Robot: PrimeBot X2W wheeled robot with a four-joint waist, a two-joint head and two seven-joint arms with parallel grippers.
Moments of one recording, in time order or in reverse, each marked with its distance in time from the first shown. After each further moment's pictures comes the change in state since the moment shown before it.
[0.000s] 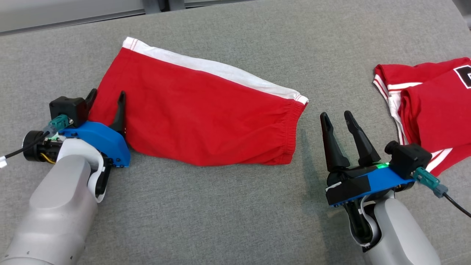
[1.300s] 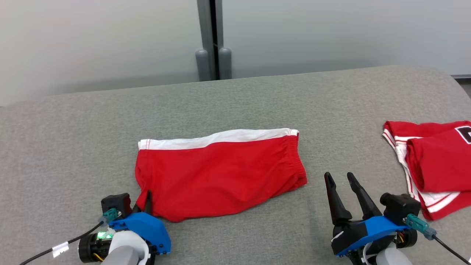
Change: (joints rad) left arm 0.368 -0.161 0.096 0.004 -0.030 0.122 0.000; right arm 0.181 0.000 -0.027 0.101 -0.033 0.000 0.000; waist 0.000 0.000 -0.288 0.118
